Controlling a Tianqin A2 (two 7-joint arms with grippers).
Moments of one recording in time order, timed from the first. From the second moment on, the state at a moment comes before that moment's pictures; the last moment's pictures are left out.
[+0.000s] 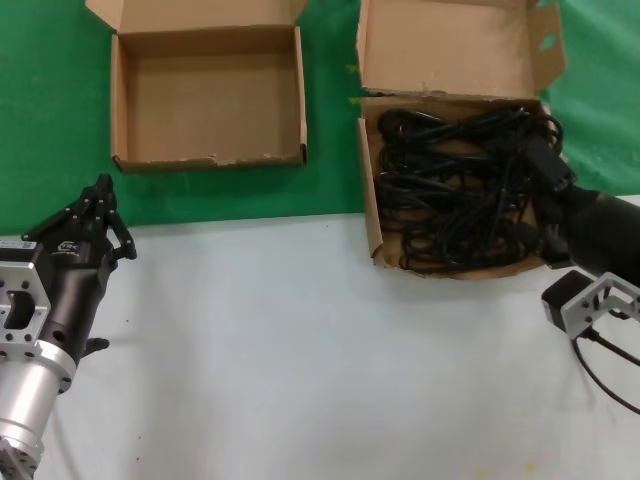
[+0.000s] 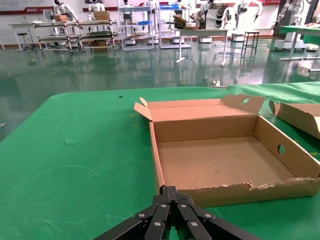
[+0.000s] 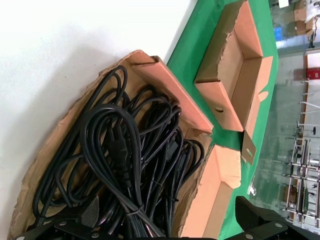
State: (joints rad) left arm -0.03 -0.29 1.61 -1.60 -1.78 0.02 -0.02; right arm 0.86 1.06 -2.75 1.61 2.75 0.14 -1.88
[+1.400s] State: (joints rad) left arm -0.03 -0.29 1.61 -1.60 -1.78 0.02 -0.02; right arm 0.85 1.01 -2.75 1.55 2.75 0.15 -1.88
